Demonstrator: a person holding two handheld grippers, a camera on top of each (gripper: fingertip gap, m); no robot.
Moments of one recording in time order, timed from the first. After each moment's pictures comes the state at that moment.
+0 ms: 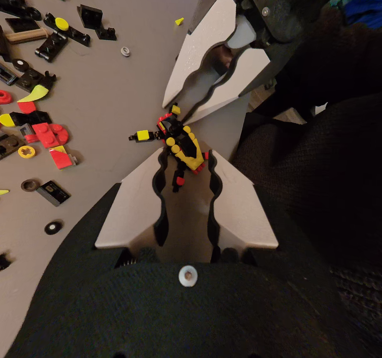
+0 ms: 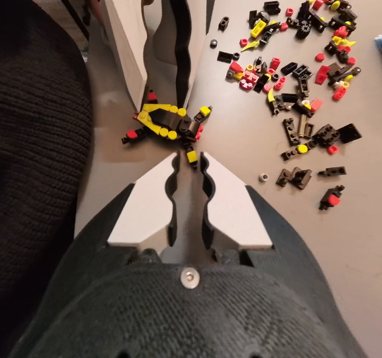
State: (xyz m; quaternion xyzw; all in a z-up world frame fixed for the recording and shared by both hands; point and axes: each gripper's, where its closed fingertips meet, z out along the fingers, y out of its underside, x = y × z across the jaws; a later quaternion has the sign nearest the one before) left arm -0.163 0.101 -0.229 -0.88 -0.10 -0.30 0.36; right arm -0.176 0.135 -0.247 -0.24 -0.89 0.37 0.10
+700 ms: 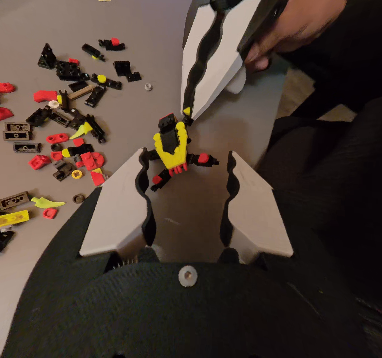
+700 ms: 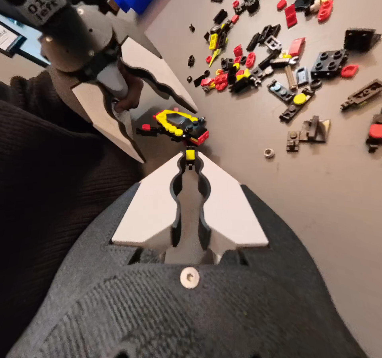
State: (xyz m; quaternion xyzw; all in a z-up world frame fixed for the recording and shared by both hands) left arm -0.180 0.111 -0.223 -0.90 -0.06 -0.16 0.41; right arm -0.188 0.140 -0.221 -0.47 -0.73 0.49 -0.12
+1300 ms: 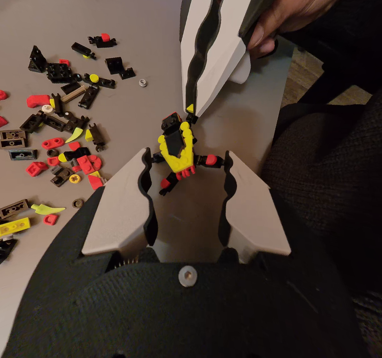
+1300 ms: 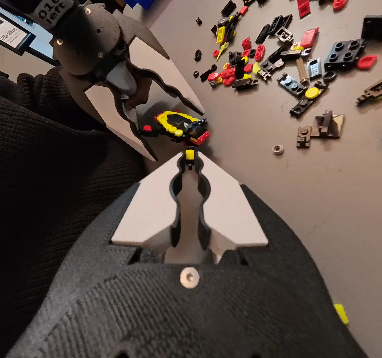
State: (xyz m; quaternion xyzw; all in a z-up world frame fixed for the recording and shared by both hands) left arm -0.177 0.111 -0.230 -0.90 -0.02 -0.15 0.40; right arm -0.182 0.137 -0.220 -0.47 -0.72 0.49 -0.14
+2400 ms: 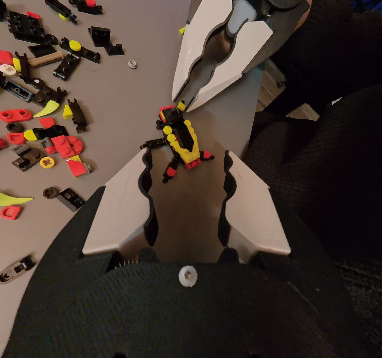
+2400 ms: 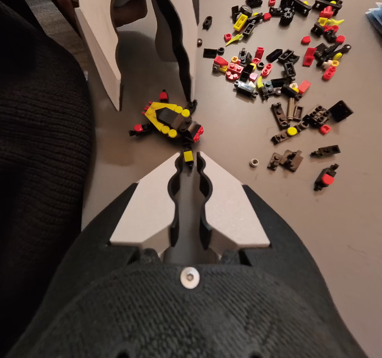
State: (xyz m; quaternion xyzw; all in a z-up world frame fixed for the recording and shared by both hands) left arm -0.169 0.104 -0.230 -0.88 -0.07 -0.26 0.38; right arm -0.178 0.149 -0.241 -0.28 -0.87 0.39 0.07
